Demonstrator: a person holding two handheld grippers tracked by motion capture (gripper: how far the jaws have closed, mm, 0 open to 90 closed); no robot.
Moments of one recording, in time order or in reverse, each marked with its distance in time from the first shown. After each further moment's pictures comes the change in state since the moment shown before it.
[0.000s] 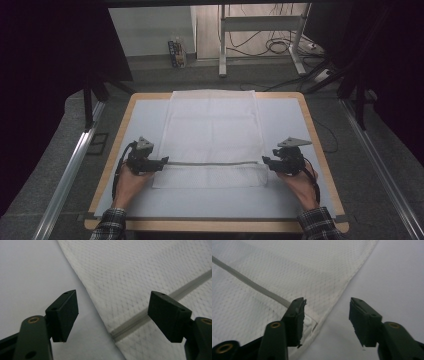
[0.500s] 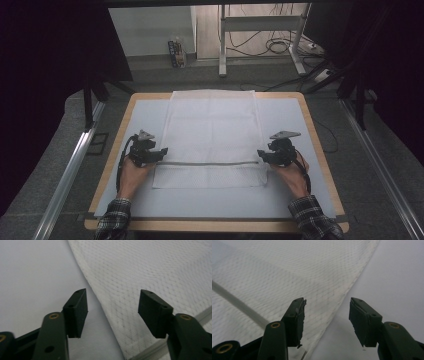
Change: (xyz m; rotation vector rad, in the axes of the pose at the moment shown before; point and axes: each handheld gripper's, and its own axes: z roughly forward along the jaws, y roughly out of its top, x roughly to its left) left arm 0.015 0.012 0.018 -0.002 0.021 -0.080; right arm -0.006 0.014 0.034 0.038 -0.052 -0.014
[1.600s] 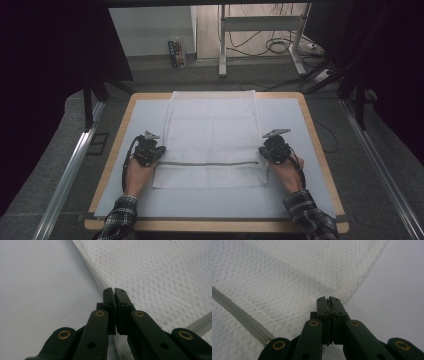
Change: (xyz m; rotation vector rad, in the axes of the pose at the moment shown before) left arm -0.007 0.000 0.014 0.076 -0.023 -0.002; right arm 0.004 0.008 0.016 0.106 -0.005 -0.047
